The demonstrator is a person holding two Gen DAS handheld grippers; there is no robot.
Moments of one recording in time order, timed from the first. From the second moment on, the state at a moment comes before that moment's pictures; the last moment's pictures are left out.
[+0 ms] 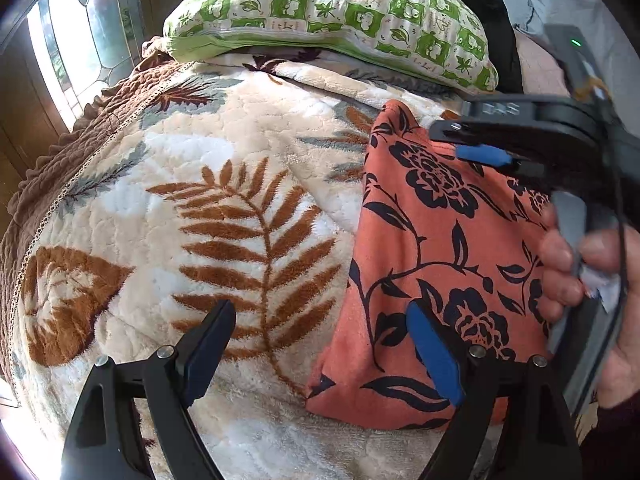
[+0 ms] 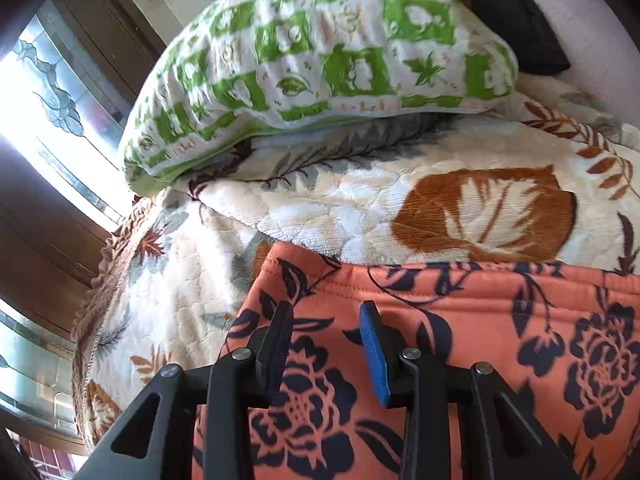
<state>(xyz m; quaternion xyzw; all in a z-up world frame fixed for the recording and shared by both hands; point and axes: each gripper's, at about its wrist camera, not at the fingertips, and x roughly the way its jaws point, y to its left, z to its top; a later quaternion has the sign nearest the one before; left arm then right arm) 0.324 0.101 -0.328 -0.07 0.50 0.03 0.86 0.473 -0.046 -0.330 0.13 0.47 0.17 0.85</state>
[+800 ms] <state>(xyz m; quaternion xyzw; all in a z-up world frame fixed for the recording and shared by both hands) 0.247 0.083 -0.344 -0.25 0.54 -0.08 0.80 0.138 -0.365 -0.353 0.52 0.36 0.05 0.77</state>
